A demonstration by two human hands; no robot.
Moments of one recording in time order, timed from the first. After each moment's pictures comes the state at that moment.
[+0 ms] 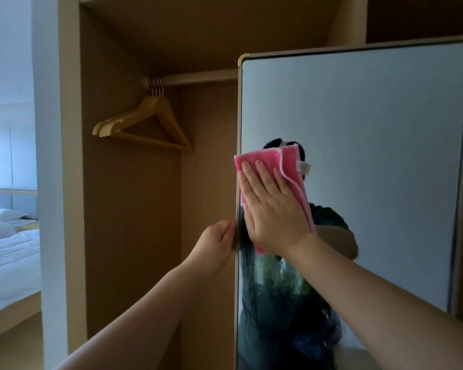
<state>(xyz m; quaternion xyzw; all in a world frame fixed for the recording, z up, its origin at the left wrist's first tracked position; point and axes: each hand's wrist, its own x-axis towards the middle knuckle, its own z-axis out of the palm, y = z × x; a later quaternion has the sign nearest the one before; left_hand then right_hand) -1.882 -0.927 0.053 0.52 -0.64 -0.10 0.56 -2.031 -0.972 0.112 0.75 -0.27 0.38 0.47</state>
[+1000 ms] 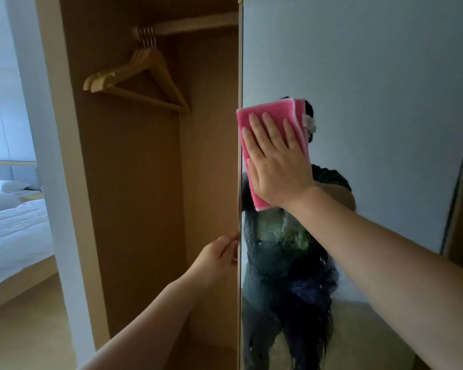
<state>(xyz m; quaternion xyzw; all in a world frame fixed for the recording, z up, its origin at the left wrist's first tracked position) -1.879 -0.906 -0.052 0.55 -0.63 -0.22 0.50 -2.033 -0.974 0.107 0.73 -0.29 0.38 0.48</state>
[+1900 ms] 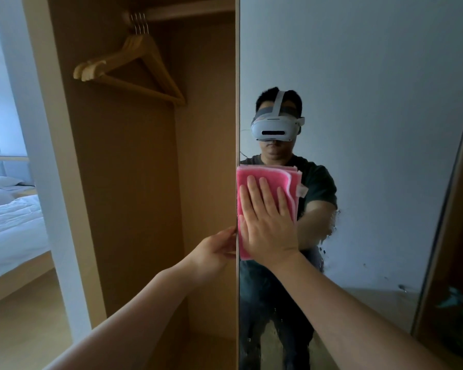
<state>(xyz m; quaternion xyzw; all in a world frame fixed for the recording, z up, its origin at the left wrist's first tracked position) -1.870 -0.892 -0.041 0.53 -0.68 -0.29 0.41 -2.018 -0.975 -0.028 0.72 -0.31 0.44 0.45</state>
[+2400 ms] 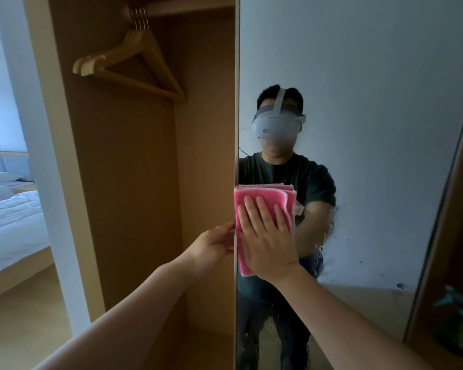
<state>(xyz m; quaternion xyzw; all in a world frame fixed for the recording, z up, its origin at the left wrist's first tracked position) -1.873 -0.895 -0.042 0.50 -0.64 -0.33 0.47 -2.027 -0.975 -0.064 0.74 -0.30 0.39 0.46</state>
